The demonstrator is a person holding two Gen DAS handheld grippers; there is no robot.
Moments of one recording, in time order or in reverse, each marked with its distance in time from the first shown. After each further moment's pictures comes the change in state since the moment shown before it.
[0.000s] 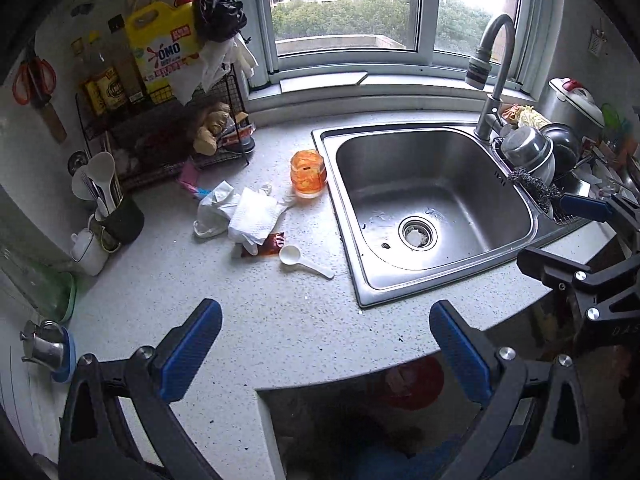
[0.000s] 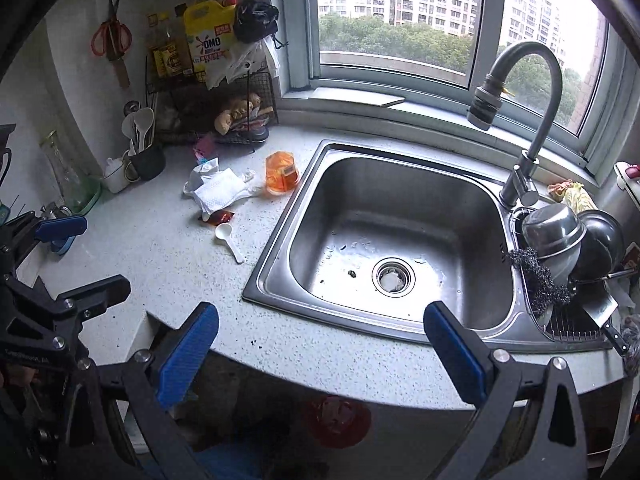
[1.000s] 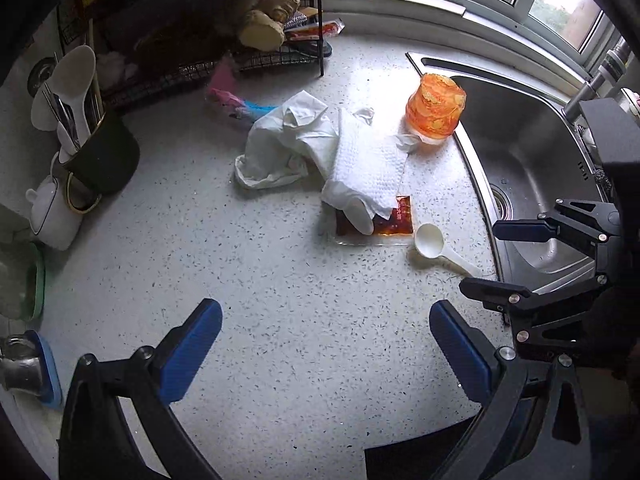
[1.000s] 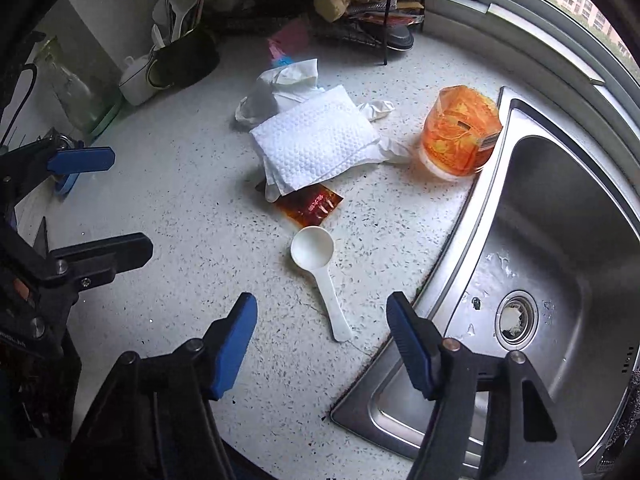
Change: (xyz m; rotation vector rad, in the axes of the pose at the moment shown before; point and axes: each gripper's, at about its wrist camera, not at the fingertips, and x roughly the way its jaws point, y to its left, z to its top) left arm 0.162 0.136 0.008 -0.102 0.269 -0.018; right arm 0.218 0.105 0.063 -0.259 0.373 0.245
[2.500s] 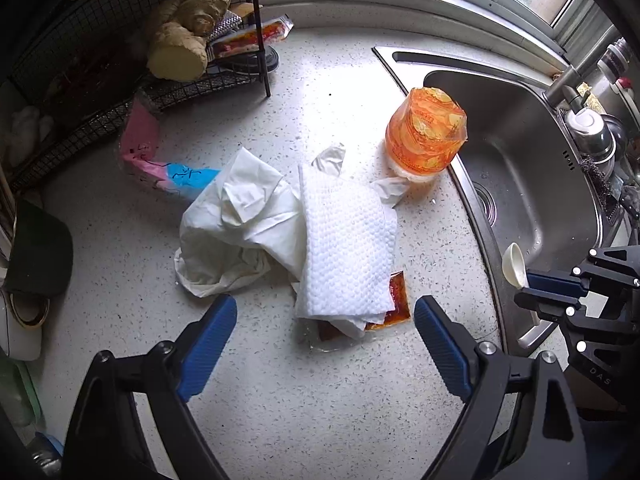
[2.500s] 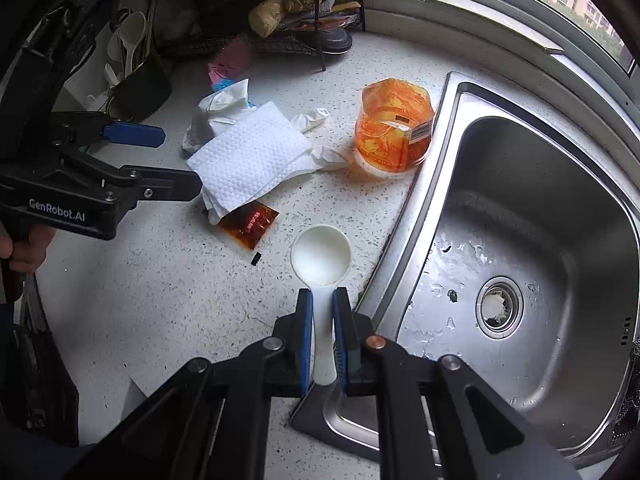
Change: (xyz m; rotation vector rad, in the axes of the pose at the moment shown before) left arm 0.058 -0.007 0.099 0.154 0.071 -0.137; right arm -0.026 -0.030 -0.010 0.153 -0.053 -0.056
